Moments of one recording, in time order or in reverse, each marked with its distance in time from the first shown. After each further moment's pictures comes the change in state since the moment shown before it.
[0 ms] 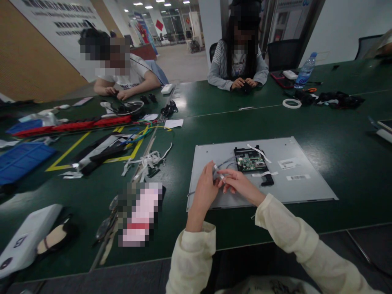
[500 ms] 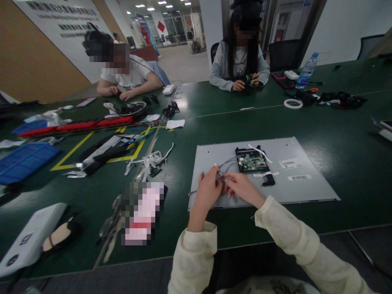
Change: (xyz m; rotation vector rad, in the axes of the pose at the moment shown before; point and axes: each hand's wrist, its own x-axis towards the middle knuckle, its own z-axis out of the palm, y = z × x) left_hand -0.004 0.005 -0.002 0.184 -0.148 -0.077; right_hand -0.003 0.010 0.001 -0.348 0.083 0.025
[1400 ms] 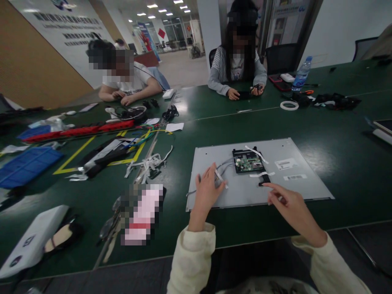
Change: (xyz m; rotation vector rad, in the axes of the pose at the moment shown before) left_hand -0.004 0.009 0.005 0.051 0.082 0.001; right_hand -0.118 0.034 -0.085 -0.492 0.364 -0.176
